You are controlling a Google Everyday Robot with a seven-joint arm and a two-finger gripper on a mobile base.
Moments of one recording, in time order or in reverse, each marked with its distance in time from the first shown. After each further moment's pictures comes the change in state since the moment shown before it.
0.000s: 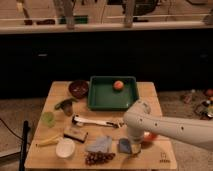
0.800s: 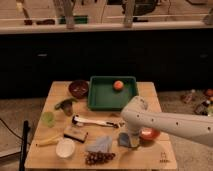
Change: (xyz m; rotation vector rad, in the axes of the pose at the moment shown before) arm -0.004 -0.039 -0.002 0.047 0.032 0.010
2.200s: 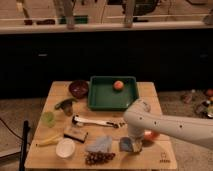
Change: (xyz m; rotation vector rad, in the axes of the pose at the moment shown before) arm 0.012 0.020 0.004 -0.039 -0.001 -0.016
